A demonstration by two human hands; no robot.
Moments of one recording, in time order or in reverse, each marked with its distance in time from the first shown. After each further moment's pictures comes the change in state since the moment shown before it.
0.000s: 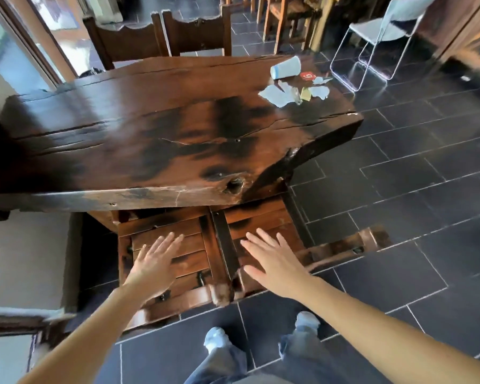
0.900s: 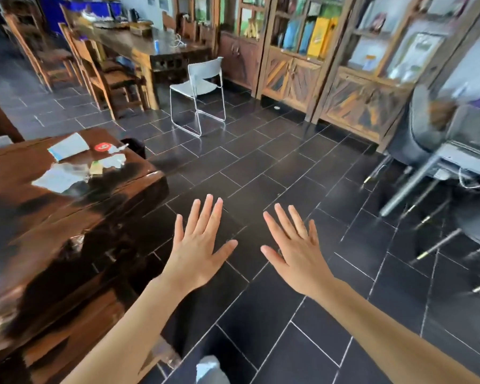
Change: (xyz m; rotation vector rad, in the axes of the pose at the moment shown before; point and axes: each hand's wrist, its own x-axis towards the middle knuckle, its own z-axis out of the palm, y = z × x) left_hand 0.070 0.649 -0.057 -0.019 0.326 0.721; right_hand -0.315 0.420 -0.175 -0.137 0.476 0.683
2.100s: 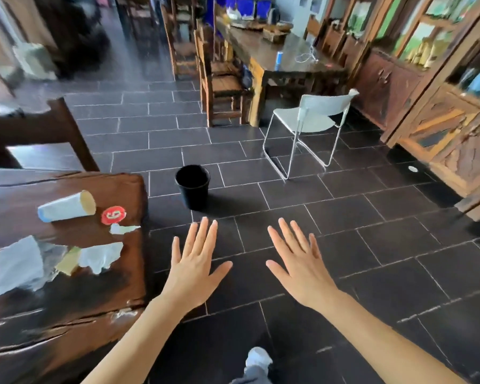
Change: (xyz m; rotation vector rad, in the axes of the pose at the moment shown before) left_hand 0.630 -0.225 0.025 0.010 0.033 -0.599; right_hand 0.778 0.131 0.086 0.001 -0.215 -0.517
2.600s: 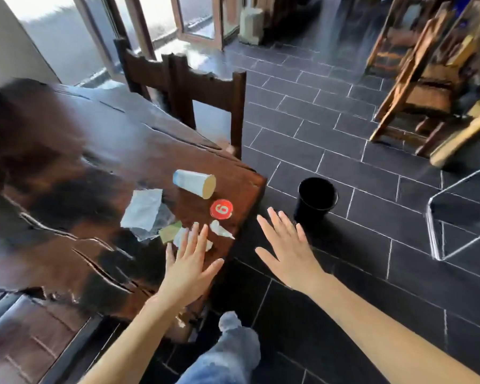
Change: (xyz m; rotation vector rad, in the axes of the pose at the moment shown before) left_hand 0.067 -0.157 -0.017 -0.216 0.065 -0.847; right_hand 0.305 -0.145 0.018 0.074 -0.264 -0.747
